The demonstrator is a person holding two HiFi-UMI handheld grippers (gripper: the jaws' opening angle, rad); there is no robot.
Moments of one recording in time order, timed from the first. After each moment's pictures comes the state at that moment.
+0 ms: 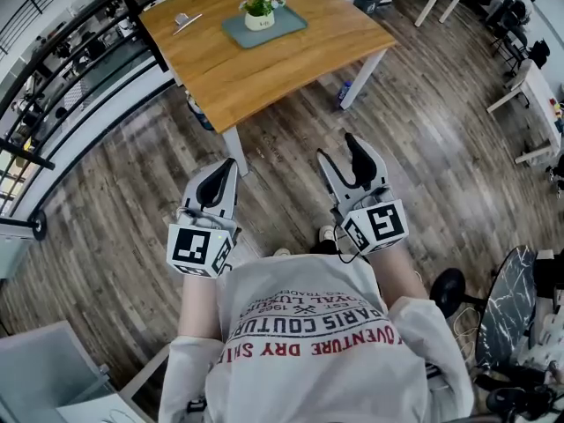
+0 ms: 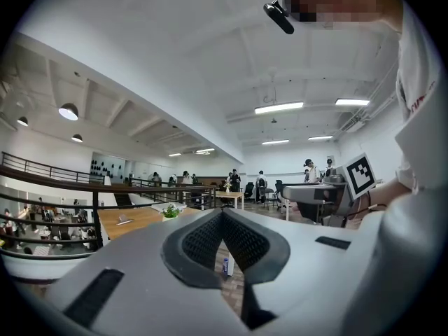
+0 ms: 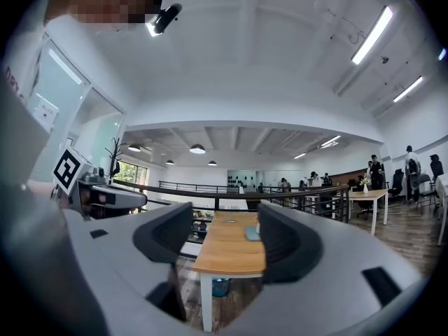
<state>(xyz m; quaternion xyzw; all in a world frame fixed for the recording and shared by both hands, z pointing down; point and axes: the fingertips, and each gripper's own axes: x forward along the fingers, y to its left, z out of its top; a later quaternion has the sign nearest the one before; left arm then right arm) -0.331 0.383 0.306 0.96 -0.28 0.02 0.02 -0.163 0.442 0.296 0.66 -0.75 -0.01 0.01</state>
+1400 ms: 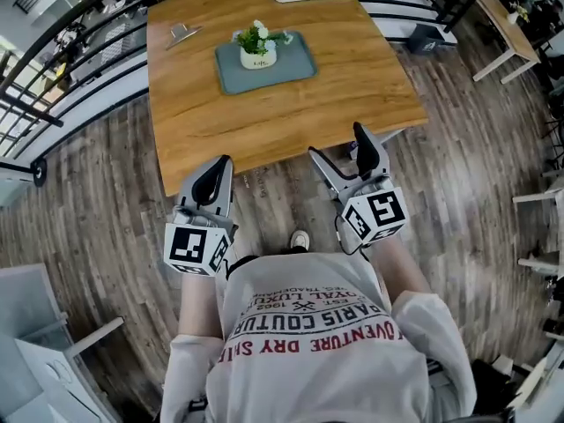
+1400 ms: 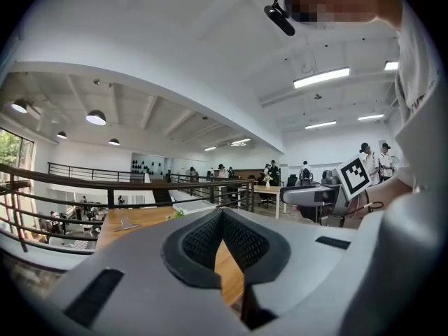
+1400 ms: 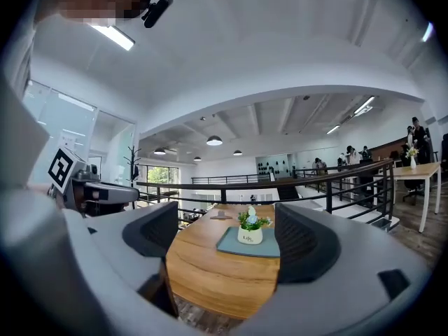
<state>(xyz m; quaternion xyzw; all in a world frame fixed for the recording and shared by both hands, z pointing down) -0.070 0.172 0.313 0.89 -0.45 0.05 0.03 0.119 0.160 0.323 0.53 -0.84 0.06 0.01</state>
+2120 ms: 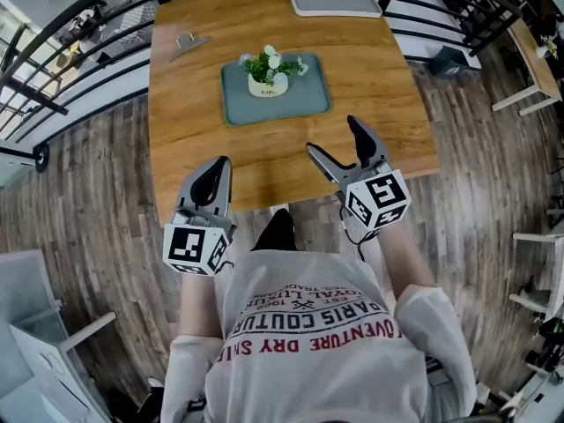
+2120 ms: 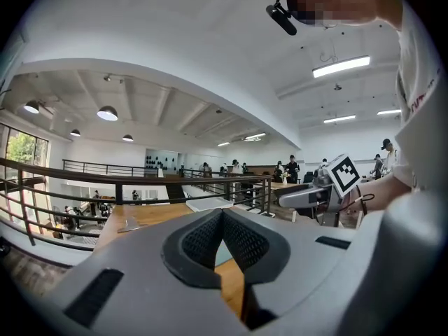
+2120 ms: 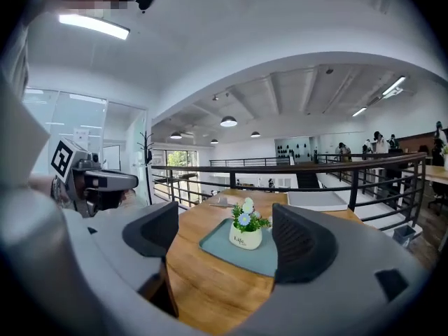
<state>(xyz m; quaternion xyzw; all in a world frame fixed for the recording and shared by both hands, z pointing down) -0.059 0.036 0.339 0.86 -0.50 0.06 0.06 0.127 -0.012 0.363 0.45 -0.88 0.09 0.09</state>
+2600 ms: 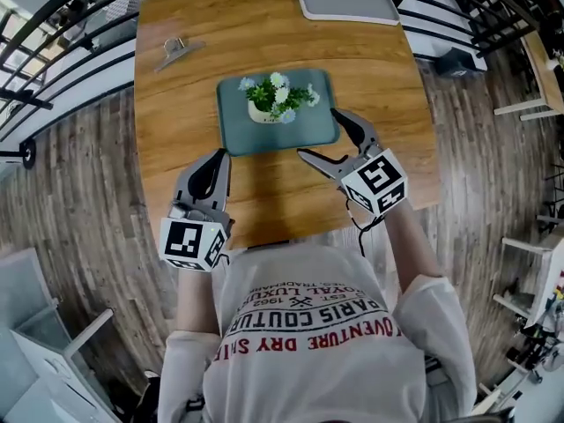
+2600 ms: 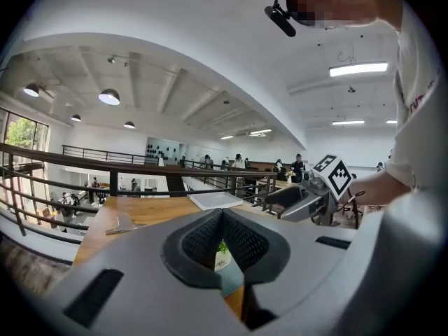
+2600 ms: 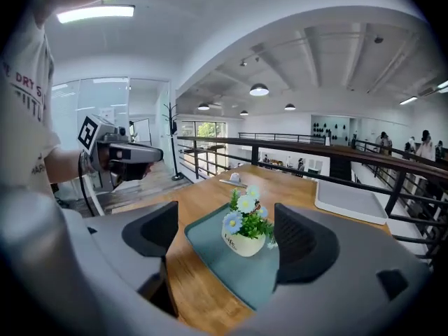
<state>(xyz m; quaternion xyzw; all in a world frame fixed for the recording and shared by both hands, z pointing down) -0.068 -0.098 0.370 0.86 -0.49 0.07 0.10 0.088 -0.135 0.415 0.31 -0.92 0.08 0.22</state>
